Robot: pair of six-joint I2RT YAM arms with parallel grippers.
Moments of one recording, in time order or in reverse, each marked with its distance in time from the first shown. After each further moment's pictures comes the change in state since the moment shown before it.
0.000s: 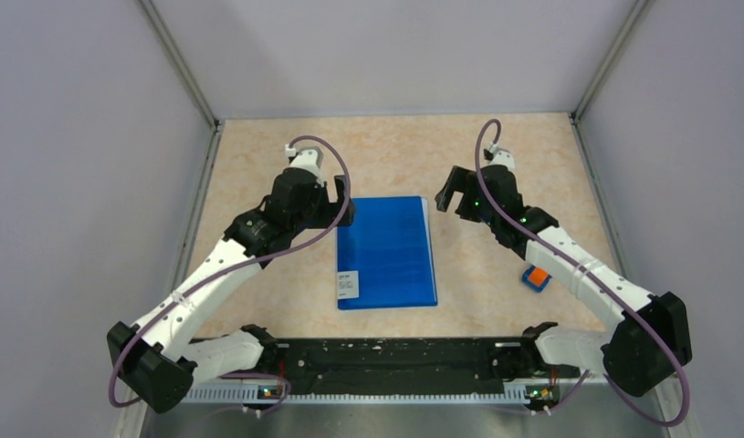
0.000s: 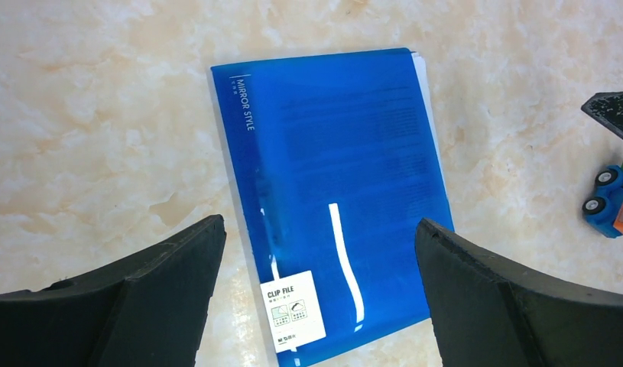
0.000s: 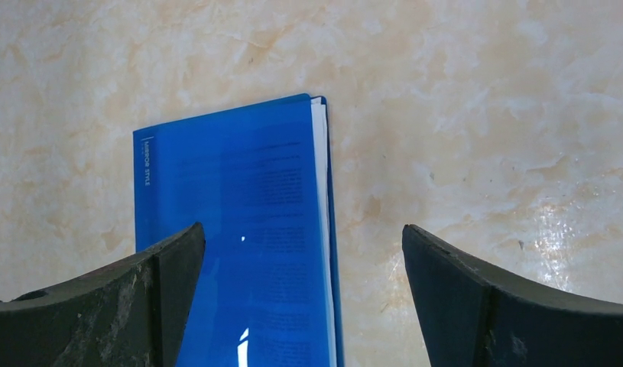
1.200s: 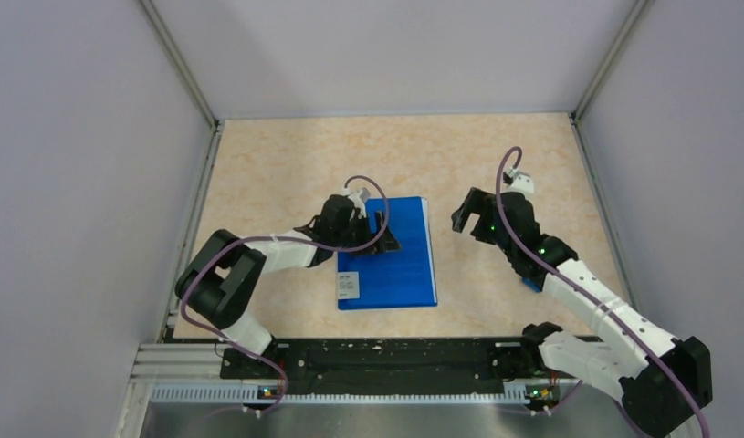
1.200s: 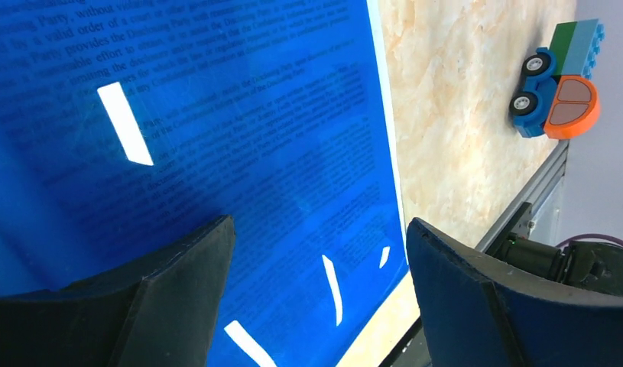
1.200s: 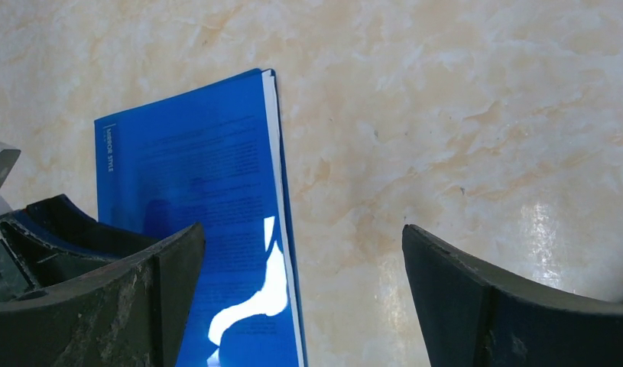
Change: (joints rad) left arm 0.003 0.522 -0.335 0.759 0.554 -0.244; right arm 0.000 -0.248 -0.193 -0.037 0.077 0.015
